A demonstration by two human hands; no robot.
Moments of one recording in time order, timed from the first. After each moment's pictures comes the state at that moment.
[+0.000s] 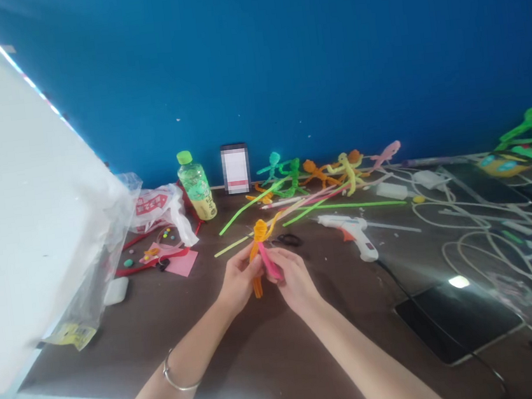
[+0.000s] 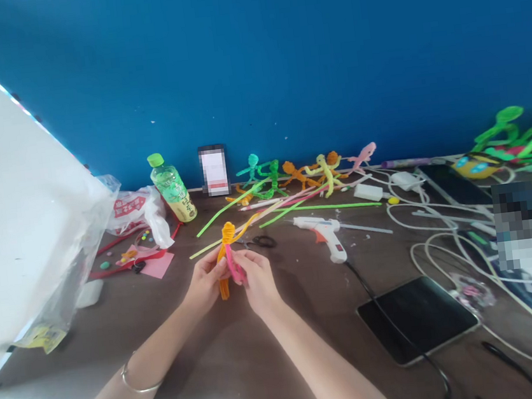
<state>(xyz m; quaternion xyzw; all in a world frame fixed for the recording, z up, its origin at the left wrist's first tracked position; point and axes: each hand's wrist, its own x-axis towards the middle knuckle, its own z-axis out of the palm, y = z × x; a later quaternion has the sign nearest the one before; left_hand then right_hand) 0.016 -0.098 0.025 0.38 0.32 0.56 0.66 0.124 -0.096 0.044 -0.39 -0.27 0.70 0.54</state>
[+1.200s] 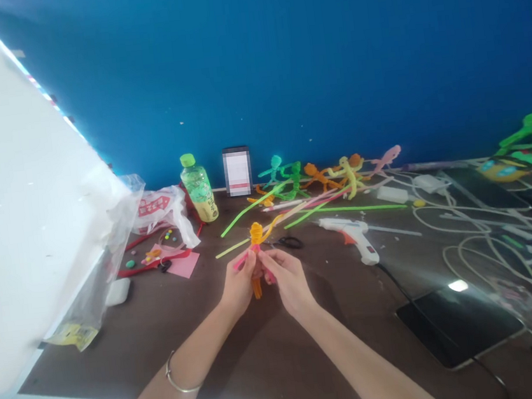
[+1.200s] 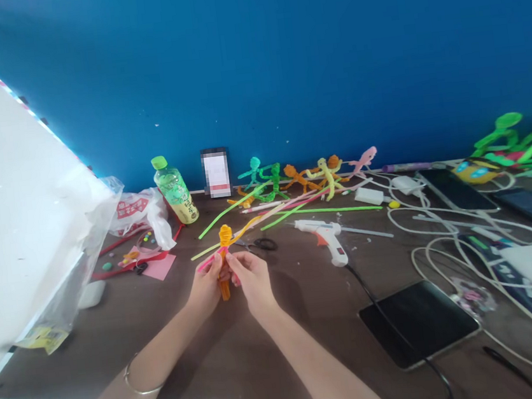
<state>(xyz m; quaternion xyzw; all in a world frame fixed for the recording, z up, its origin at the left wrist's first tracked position) 0.023 -0.097 0.025 0.34 0.36 0.58 0.65 0.114 -0.098 0.042 -0.43 -0.34 0.63 0.54</state>
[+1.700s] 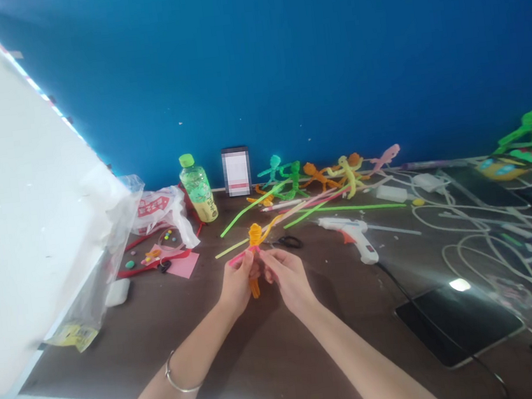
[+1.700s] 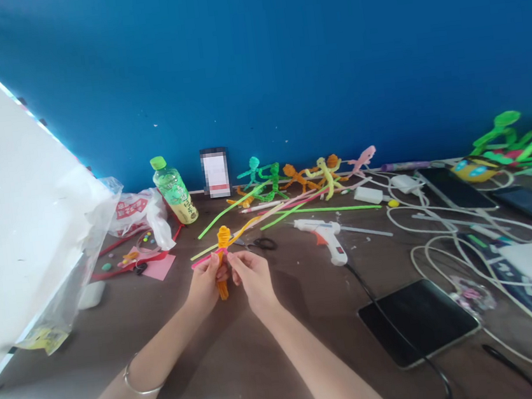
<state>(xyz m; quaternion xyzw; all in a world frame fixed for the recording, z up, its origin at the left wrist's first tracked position) 0.017 -0.093 0.020 0.31 0.39 0.59 0.63 0.118 -0.093 0.035 -0.43 -0.35 0.63 0.54</state>
